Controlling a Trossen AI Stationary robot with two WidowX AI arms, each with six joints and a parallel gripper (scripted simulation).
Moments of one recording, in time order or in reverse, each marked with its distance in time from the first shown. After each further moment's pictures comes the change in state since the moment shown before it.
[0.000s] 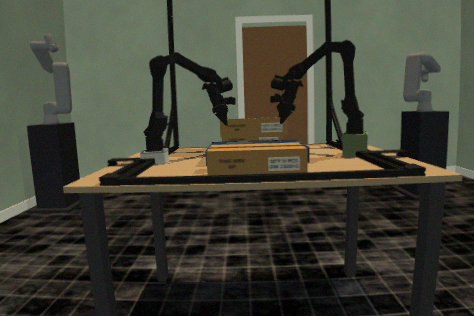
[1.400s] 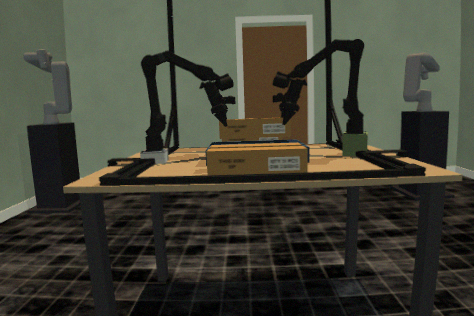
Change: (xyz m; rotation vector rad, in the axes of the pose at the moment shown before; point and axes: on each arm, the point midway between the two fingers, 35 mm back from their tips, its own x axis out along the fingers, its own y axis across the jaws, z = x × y) left arm 0.001 0.072 -0.002 -0.009 -0.005 -0.021; right arm 0.002 -0.072 0.002 0.003 -0.006 0.020
